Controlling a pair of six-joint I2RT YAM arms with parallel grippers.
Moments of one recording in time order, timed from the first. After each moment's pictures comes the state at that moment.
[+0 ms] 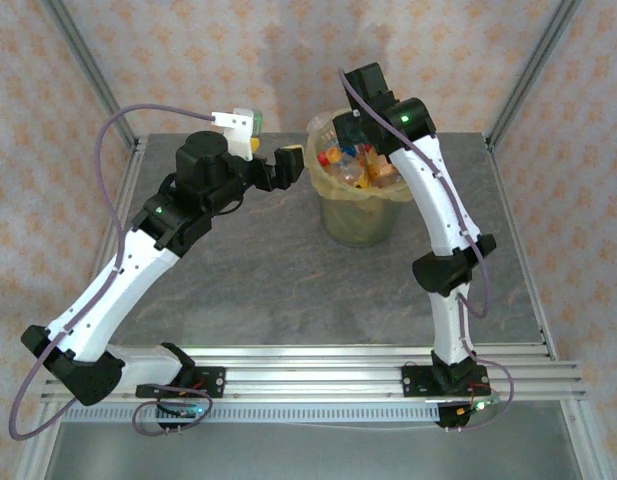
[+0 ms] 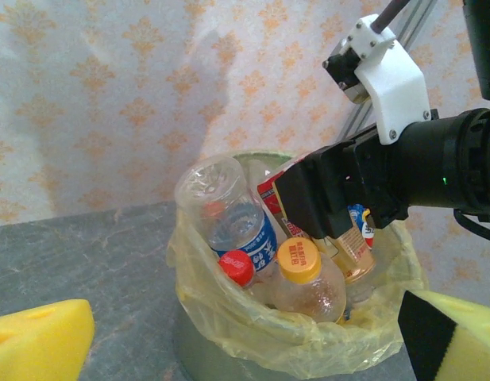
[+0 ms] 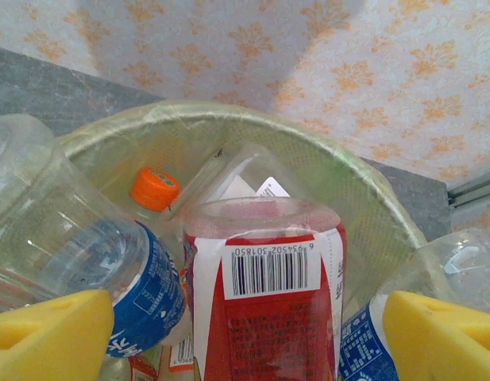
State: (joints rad) left arm -0.55 1.27 1.50 -0.44 -0.05 -0.31; right arm 0.54 2.08 2.65 -1.33 0.44 0.05
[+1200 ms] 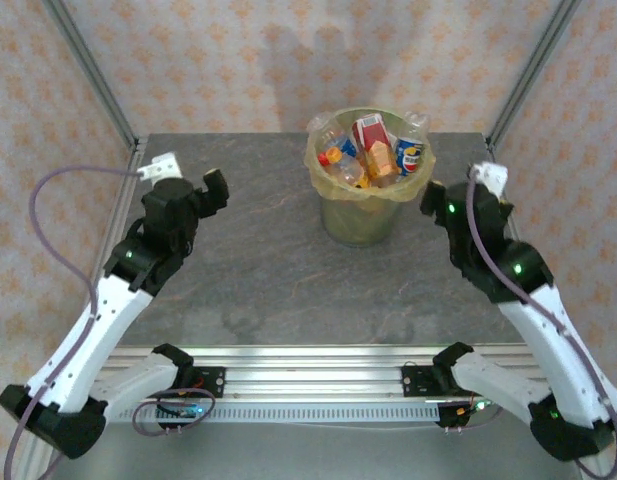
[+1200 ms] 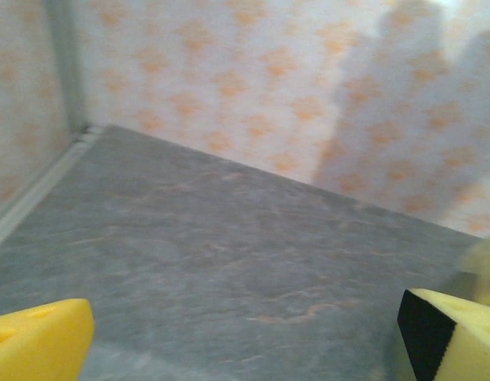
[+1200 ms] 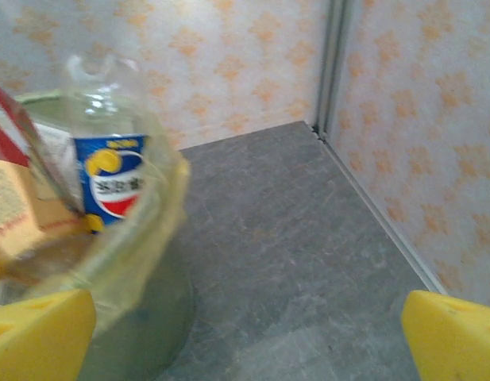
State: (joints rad) left arm -0.38 0.94 1.08 -0.54 -0.59 -0.47; right arm 0.51 0.87 1.22 -0.87 0.73 0.44
